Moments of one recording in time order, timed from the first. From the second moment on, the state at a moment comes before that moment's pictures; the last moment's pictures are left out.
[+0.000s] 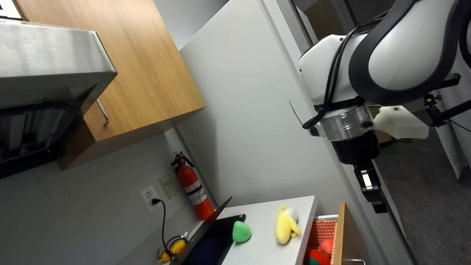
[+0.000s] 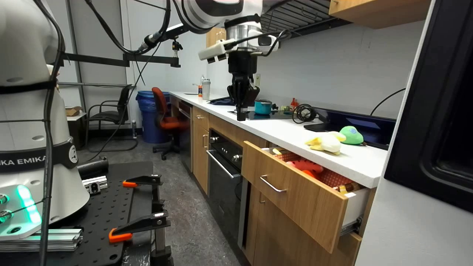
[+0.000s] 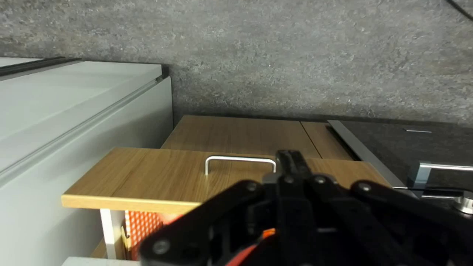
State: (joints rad) arm 0.04 -0.22 0.03 -2.57 -0.05 2.40 -0.05
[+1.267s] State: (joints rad) arm -0.03 0.17 -0.02 -2.32 -0.28 2.64 0.05
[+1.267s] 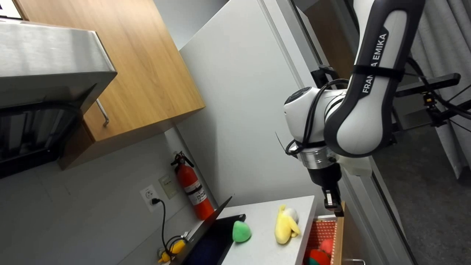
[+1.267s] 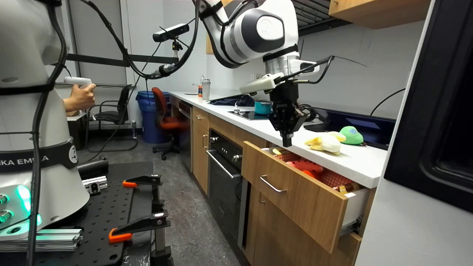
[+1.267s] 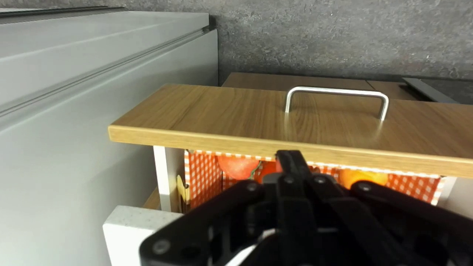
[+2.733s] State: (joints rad) arm 0.00 0.29 -0.06 -2.21 -0.28 2.64 0.14
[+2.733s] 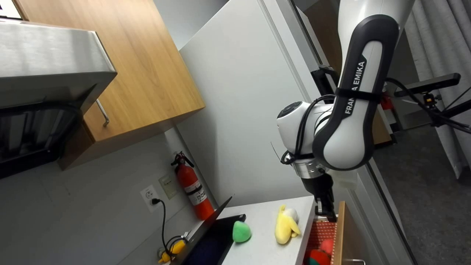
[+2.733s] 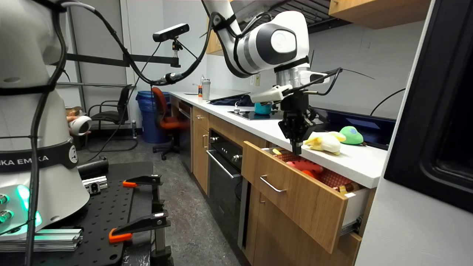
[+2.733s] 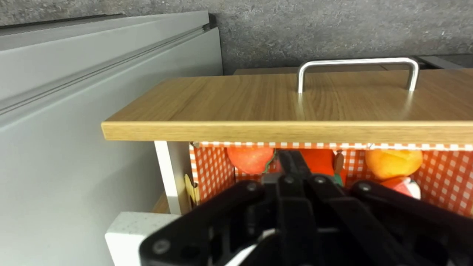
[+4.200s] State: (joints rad) arm 0.02 0.31 -0.16 -2.25 -0.37 3.03 0.13
